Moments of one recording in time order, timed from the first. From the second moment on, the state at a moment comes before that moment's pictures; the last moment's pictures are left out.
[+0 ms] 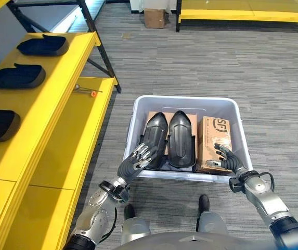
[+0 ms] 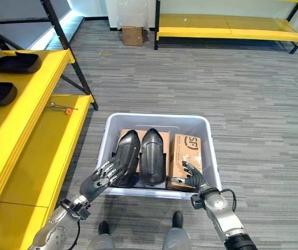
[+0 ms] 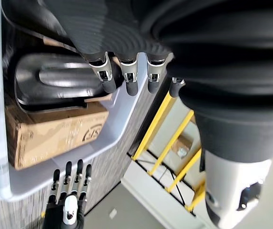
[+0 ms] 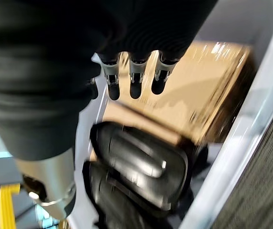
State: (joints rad) left arm 0.16 0.37 -0.23 0.08 -0.78 -0.03 -0.43; right arm -0.01 -0.47 0.25 0.22 0.24 0.15 0.08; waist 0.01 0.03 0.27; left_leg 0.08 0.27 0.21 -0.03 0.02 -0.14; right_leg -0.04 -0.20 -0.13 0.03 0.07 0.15
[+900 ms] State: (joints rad) left arm -0.08 0.40 -0.35 0.02 -0.92 -0.05 -0.26; right arm -0.62 -0.44 0.19 0.47 0.40 0.12 -0.27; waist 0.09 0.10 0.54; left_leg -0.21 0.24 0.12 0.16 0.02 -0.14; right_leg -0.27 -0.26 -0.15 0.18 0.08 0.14
